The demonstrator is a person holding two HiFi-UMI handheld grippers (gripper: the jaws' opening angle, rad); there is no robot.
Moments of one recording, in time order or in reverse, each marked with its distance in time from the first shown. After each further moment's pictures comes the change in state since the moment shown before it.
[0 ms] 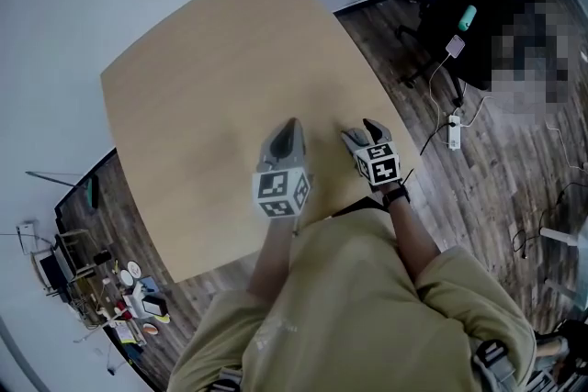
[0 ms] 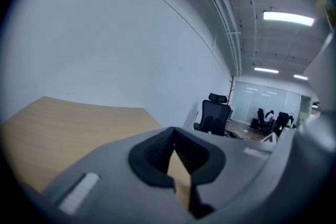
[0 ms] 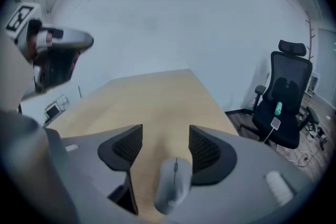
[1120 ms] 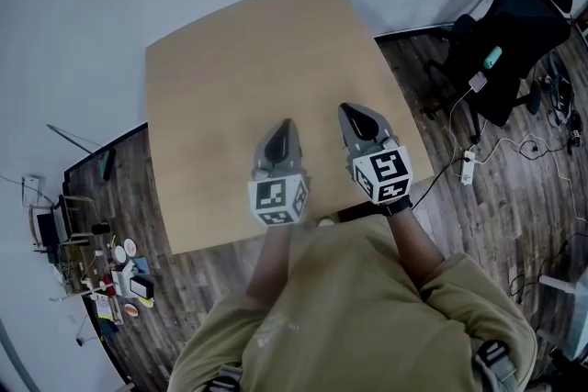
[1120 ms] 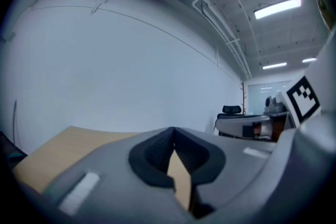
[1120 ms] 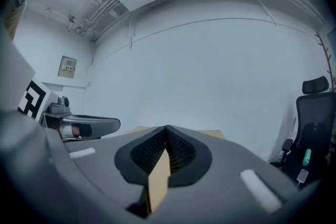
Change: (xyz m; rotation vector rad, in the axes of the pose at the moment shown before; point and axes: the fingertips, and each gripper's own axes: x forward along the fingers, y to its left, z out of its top) left arm -0.128 0.013 0.065 0.110 -0.212 0.189; right arm -0.143 0.159 0.186 -0.191 -0.523 0.204
